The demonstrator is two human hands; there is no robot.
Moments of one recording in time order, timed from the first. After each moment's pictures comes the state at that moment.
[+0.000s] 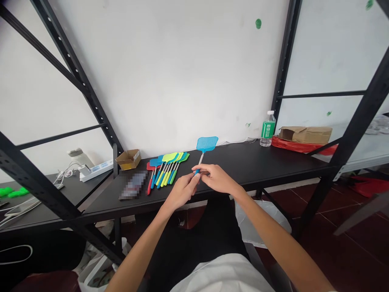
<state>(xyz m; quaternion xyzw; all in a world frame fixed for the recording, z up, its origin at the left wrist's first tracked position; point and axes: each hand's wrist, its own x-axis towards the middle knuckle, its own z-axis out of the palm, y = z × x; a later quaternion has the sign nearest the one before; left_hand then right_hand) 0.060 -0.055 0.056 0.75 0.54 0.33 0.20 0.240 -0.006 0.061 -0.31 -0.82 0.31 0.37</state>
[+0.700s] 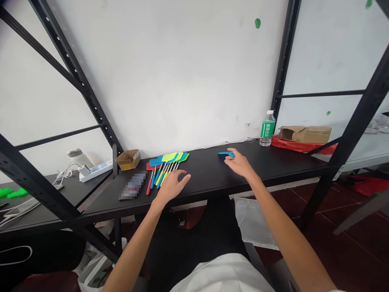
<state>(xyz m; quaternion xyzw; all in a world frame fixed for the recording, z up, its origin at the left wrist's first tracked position) 0.018 -0.020 0.038 0.73 0.61 0.30 0.06 0.322 0.067 0.037 -0.55 -0.69 0.23 0.41</state>
